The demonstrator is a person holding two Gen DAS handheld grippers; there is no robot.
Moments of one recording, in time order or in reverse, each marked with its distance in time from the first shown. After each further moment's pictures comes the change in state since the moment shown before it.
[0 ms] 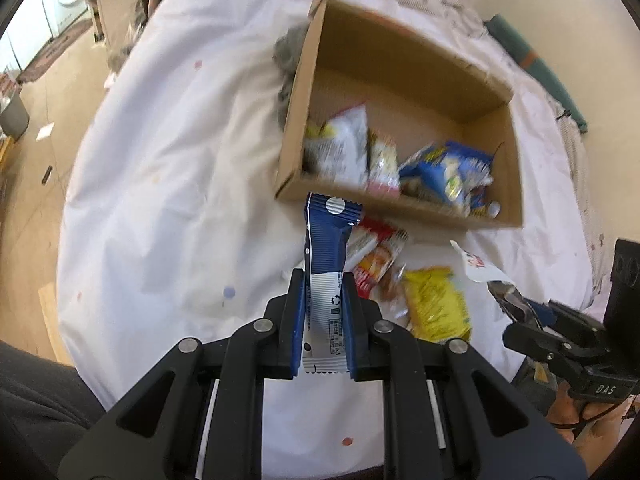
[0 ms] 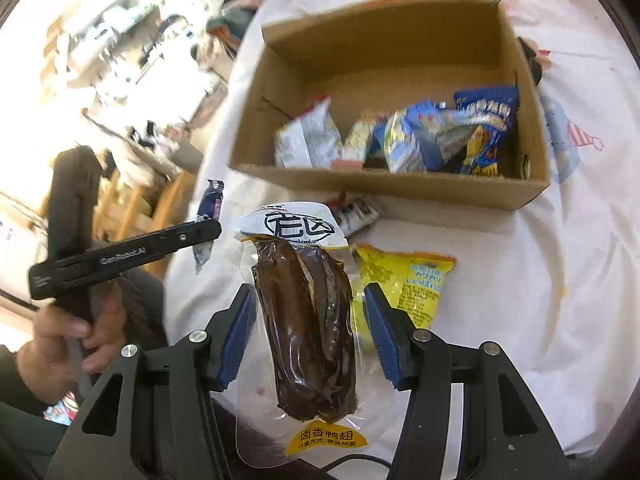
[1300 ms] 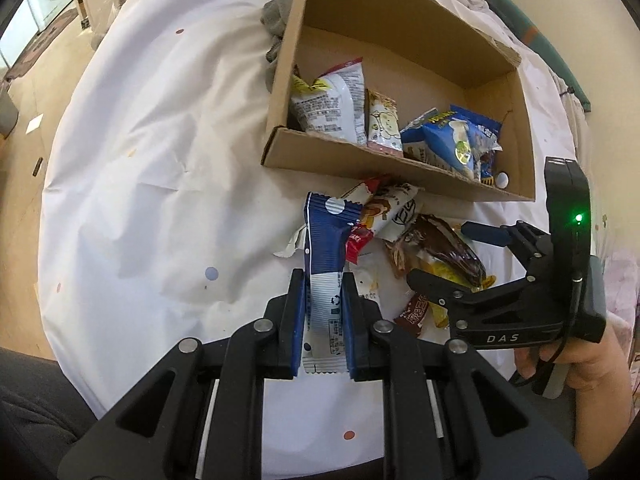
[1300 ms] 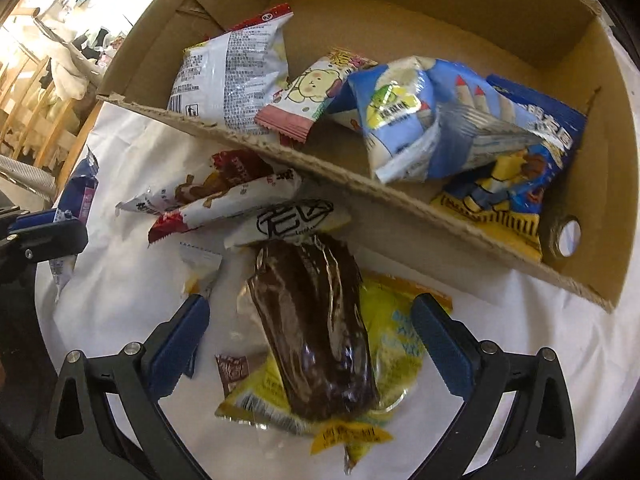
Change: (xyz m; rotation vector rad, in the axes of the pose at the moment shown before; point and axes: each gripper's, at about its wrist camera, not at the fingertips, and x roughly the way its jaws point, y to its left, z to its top) left arm 0.035 0.001 -0.012 0.005 0.131 -0.007; right arm 0.114 -0.010 0.021 -0.228 0.269 -0.324
